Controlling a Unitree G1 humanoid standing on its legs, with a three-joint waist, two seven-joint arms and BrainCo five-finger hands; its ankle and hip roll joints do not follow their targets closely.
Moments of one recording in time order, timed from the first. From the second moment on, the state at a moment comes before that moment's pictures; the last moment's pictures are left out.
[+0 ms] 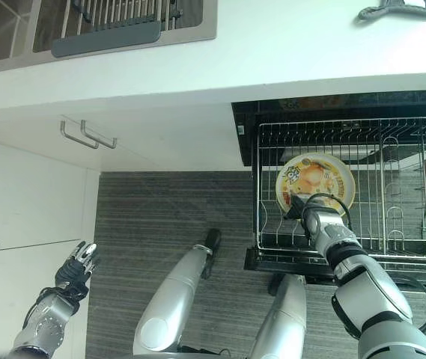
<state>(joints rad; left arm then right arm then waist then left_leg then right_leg) 0.08 0.43 0.04 0.51 -0.89 -0.03 -0.04 -0.72 -0.61 0.58 1.02 -0.63 0.03 0.03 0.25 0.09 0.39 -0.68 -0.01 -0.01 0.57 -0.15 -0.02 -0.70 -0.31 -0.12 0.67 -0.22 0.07</state>
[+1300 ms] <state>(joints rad) 0.27 0.27 0.25 0.53 -0.76 -0.13 0.07 0.22 -0.49 -0.62 0.12 0.20 0.06 -0.64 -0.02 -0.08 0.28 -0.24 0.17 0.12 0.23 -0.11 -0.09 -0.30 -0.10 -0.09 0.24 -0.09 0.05</state>
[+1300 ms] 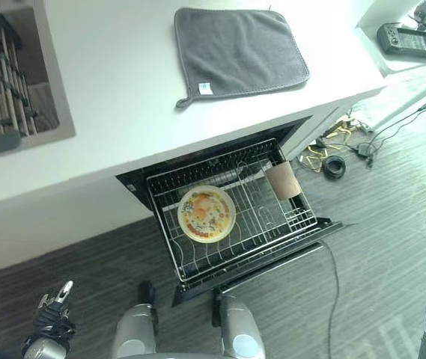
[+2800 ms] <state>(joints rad) 0.14 0.32 0.15 0.55 -0.80 -0.03 0.08 -0.65 -0.65 -0.08 0.75 0.90 0.22 -0.01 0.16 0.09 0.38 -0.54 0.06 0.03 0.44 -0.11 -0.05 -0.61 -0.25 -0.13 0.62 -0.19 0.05</state>
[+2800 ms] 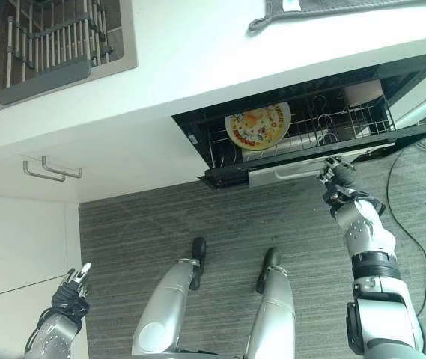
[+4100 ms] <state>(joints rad) -0.03 0.42 0.01 0.51 -0.57 -0.05 0.00 0.00 -0.27 0.01 0.45 0.82 -0.01 0.12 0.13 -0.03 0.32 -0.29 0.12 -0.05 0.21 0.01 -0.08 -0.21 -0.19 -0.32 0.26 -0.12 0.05</state>
